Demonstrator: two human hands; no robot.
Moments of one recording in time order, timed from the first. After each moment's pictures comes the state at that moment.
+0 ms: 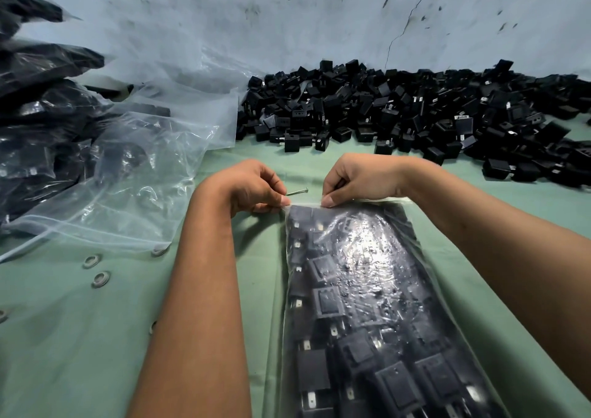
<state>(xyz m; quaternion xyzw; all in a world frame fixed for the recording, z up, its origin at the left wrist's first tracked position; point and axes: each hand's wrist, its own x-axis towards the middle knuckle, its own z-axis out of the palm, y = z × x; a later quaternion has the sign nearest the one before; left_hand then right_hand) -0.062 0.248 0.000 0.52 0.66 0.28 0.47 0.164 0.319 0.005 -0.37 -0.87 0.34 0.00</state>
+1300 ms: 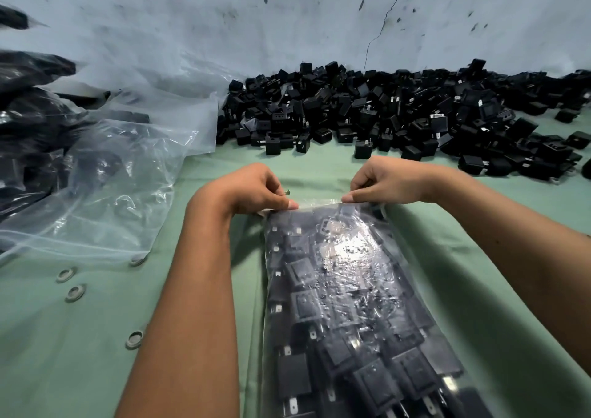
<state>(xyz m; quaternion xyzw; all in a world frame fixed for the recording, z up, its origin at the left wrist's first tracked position) -0.044 0.270 -0.009 0.70 0.61 0.15 0.34 0.234 0.318 0.000 -0.42 -0.85 0.33 0.04</state>
